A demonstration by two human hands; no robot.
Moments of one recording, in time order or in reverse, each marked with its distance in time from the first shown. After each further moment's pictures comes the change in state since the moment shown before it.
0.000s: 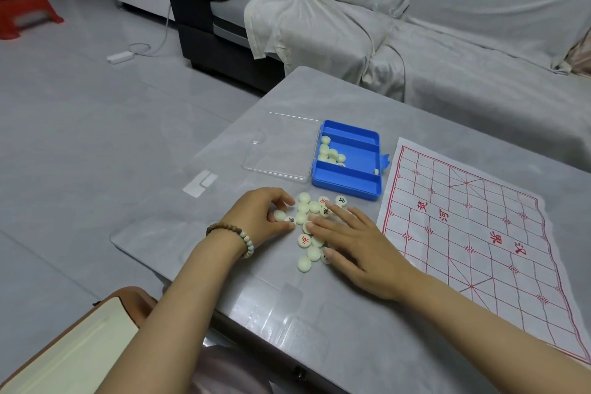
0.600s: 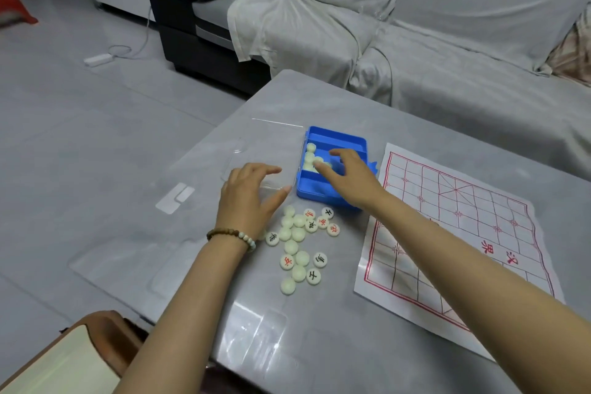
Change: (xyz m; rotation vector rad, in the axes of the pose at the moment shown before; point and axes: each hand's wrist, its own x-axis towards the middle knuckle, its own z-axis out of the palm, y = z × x) left_hand 0.045 0.004 0.016 0.079 0.426 0.060; right_hand 0.096 0.066 -0.042 0.363 0.197 0.592
